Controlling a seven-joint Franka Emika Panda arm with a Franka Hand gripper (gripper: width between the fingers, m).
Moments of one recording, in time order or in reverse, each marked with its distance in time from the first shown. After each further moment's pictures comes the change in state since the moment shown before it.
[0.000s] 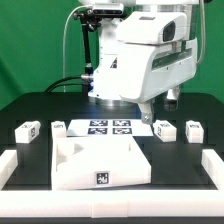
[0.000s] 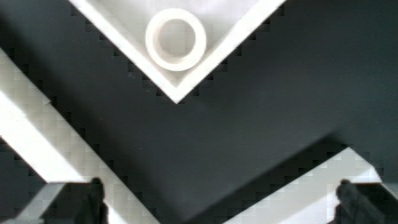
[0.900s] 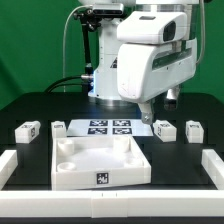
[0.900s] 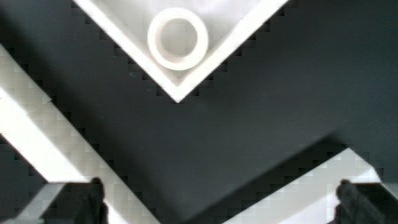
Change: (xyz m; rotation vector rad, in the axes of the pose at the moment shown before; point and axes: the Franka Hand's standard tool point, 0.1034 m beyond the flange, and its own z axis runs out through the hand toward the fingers) arm -0.005 -0.002 0.002 -0.002 0.001 -0.040
